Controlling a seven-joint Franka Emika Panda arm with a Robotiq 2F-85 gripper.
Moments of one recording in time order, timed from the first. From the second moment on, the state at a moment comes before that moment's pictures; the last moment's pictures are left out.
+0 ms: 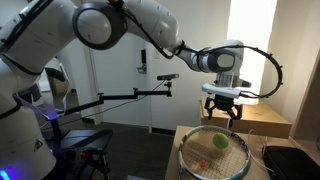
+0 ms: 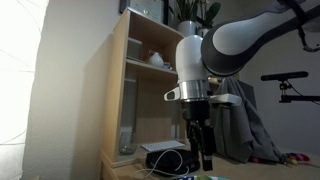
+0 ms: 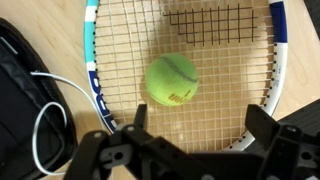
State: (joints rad) arm 0.10 0.90 0.14 -1.15 -0.19 1.96 -0.47
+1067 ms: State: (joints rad) arm 0.09 0.93 0.13 -1.14 -0.19 1.96 -0.46
